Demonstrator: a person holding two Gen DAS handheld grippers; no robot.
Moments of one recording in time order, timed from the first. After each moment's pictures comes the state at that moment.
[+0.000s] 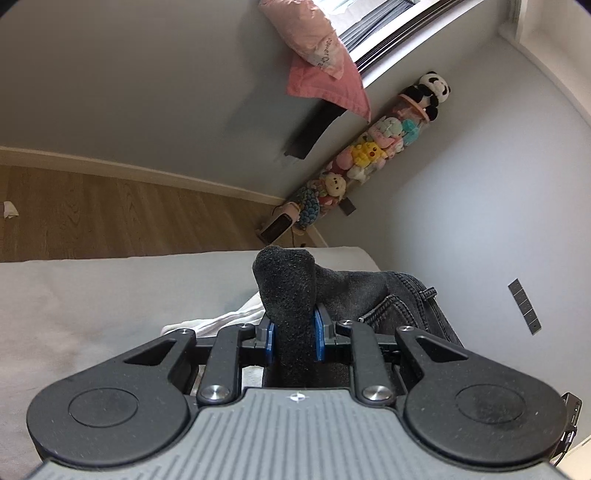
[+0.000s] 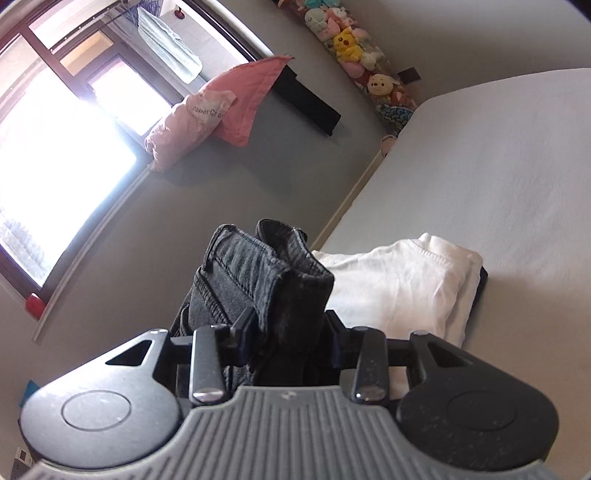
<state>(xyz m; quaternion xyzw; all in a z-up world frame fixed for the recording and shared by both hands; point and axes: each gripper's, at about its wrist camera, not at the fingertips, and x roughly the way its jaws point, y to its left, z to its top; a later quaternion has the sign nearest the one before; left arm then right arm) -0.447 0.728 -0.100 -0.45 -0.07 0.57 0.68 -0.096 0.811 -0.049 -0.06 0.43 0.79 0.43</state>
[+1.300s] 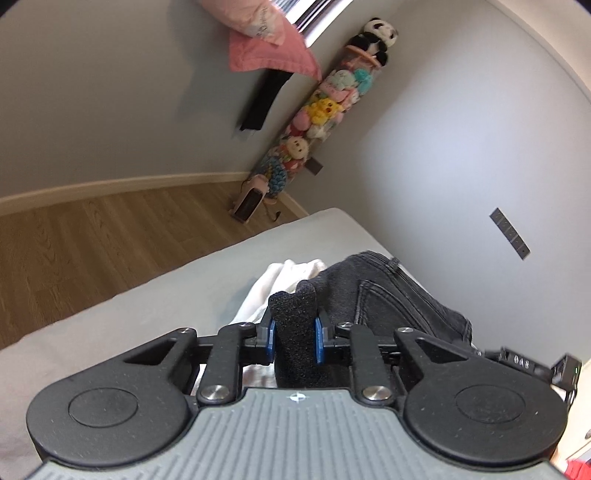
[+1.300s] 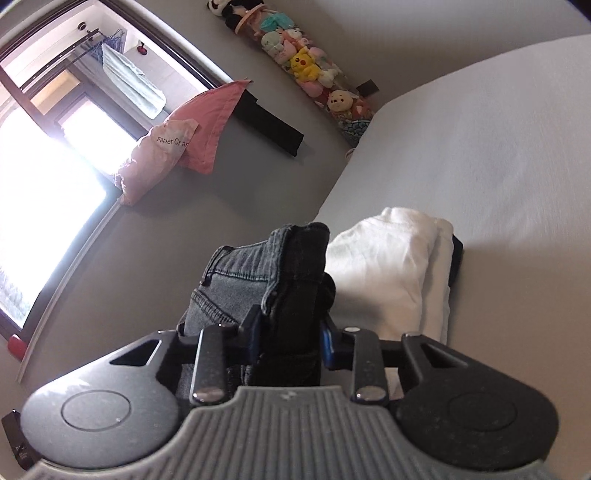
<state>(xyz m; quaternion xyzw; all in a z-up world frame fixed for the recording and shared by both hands) -0.460 0.740 -0.067 -0.40 0.02 0.52 0.76 -0.101 0.791 -0.061 0.00 0.44 0.76 0.48</state>
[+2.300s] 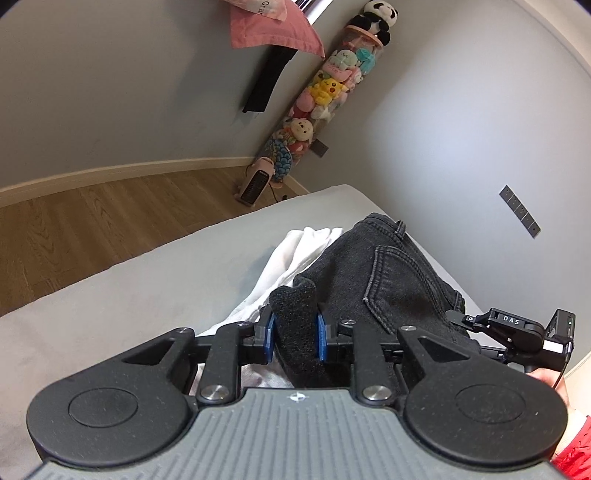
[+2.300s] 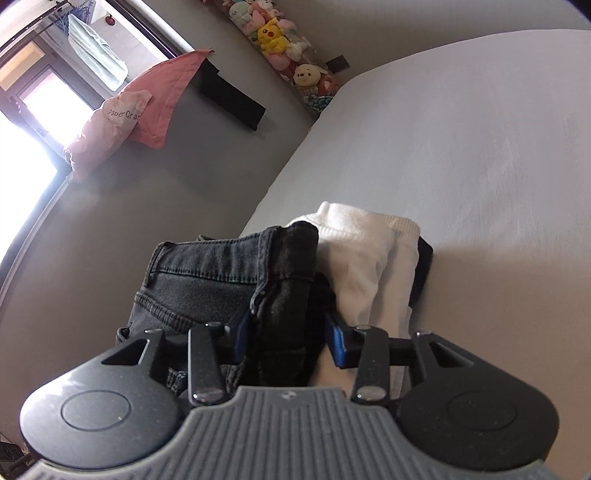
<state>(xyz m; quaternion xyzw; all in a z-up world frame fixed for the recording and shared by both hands) -0.447 0.759 -0.132 -0.40 0.05 0.52 0.75 -0.094 0.851 -0.121 -0.06 0.46 0.72 0.52</state>
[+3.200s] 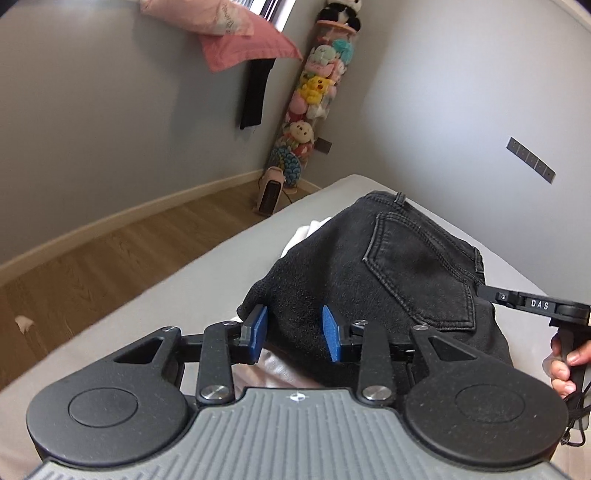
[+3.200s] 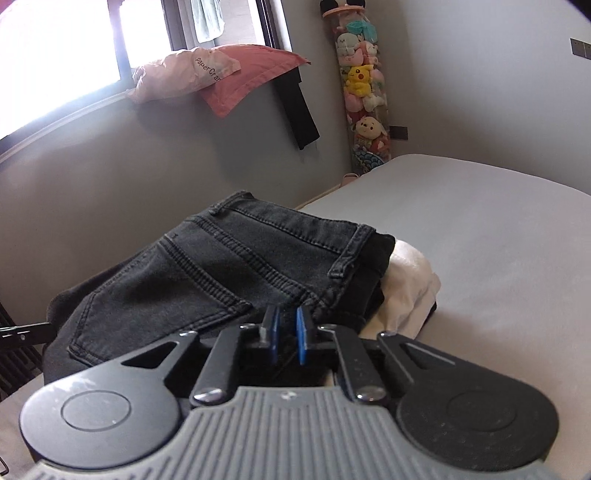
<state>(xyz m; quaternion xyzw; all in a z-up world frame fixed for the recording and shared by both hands) -0.422 0.723 -0.100 -0.32 0.12 0.56 0.76 -0.149 0.780 -0.085 -0.17 0.23 0.79 0.54</state>
